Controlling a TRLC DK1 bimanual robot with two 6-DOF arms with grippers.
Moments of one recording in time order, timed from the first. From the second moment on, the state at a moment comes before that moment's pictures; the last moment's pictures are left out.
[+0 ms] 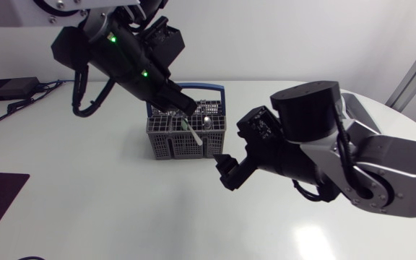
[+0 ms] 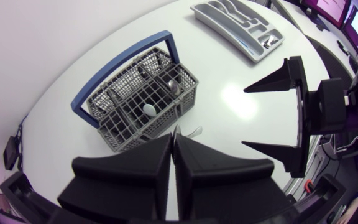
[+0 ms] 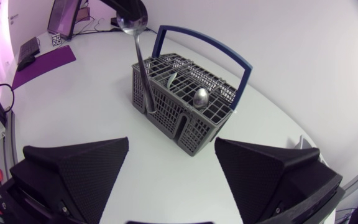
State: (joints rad) left arm -0.63 1.62 1.58 -0.95 -0.04 0.09; right arm 0.72 1.30 0.71 0.02 0.08 -0.17
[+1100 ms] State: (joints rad) left arm -0.64 1.77 1.61 -0.94 0.37 0.07; right arm 0.72 1.14 0.58 0.07 0.05 -0.28
